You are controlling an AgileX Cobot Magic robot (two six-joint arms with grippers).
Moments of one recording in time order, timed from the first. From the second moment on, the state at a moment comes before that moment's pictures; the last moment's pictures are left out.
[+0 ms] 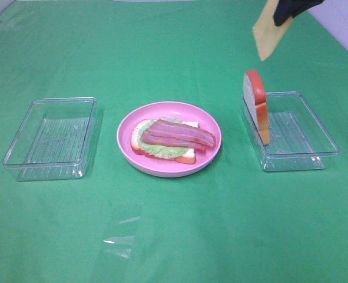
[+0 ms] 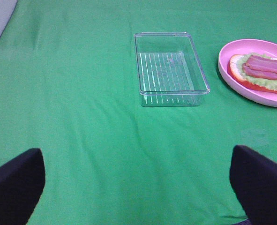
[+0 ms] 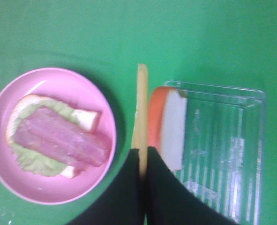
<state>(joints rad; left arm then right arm) 0.05 -0.01 -0.52 -0.10 1.08 0.01 0.25 1.86 -1.79 0.13 1.09 0.01</state>
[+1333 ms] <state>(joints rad) 0.05 -0.01 -0.52 -0.10 1.08 0.01 0.60 2.24 -1.79 0.19 0.91 0.01</state>
